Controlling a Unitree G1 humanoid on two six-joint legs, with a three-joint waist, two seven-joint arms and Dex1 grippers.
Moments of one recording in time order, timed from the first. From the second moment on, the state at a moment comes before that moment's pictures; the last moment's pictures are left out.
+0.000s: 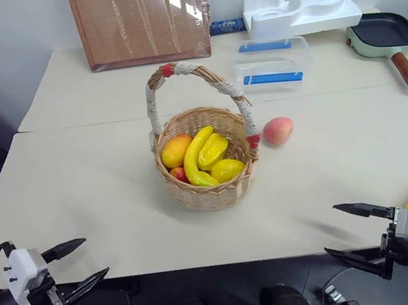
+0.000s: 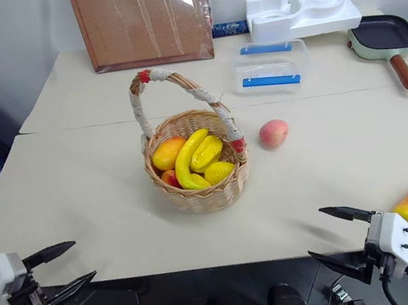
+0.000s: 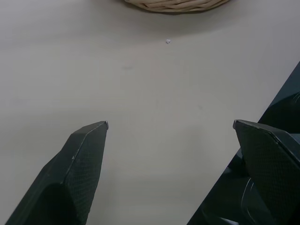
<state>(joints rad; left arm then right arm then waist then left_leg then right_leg) 0.33 0.81 0.51 -0.08 -0.54 0.09 -1.13 0.44 -0.65 -0.36 -0.31 0.48 -0.15 1.10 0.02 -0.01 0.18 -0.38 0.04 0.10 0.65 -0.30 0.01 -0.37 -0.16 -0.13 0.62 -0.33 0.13</state>
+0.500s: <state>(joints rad) -0.09 0.82 0.38 -0.46 -0.87 0.49 -0.89 -0.44 -0.76 -0.10 0.00 0.37 0.40 0.76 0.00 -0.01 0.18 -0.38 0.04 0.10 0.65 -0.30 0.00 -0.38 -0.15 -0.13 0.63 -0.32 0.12</state>
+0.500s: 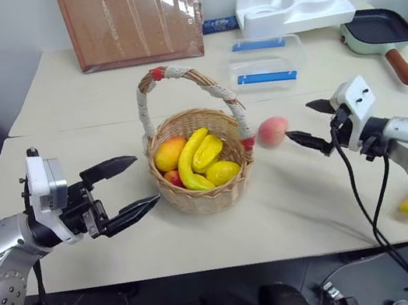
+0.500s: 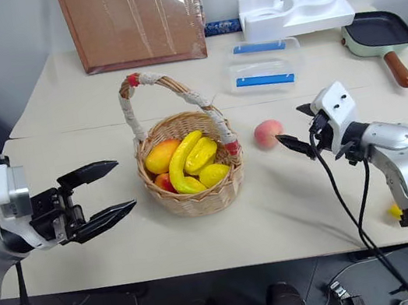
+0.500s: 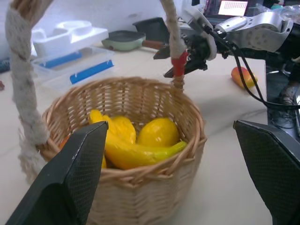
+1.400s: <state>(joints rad) -0.66 1.08 0.18 -0.06 -0.86 0.78 -1.13 -0.96 -0.49 -0.01 0.74 0.19 0.41 0.76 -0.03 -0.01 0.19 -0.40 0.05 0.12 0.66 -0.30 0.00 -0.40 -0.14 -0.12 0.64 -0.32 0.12</state>
